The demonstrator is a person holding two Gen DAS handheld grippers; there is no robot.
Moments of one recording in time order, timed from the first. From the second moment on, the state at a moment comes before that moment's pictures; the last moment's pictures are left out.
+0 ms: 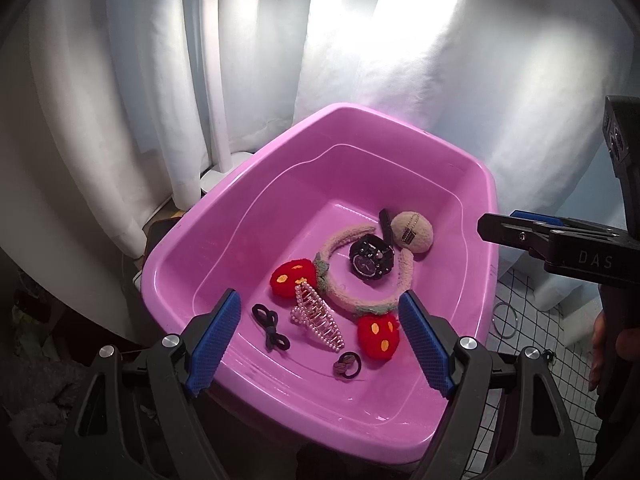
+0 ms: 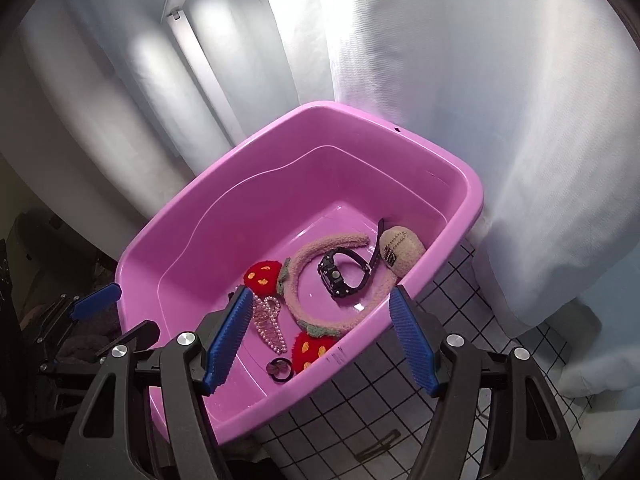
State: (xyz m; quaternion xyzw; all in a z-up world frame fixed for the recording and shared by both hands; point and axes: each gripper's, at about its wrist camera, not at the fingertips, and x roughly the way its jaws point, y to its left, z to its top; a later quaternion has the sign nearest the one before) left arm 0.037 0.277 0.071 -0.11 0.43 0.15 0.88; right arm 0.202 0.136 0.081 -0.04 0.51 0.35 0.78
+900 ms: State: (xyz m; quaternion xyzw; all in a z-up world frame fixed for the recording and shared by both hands) left arm -0.008 0.065 0.030 -0.08 0.45 0.07 0.89; right arm 0.073 -0.232 0.007 0.07 0.54 0.15 0.82
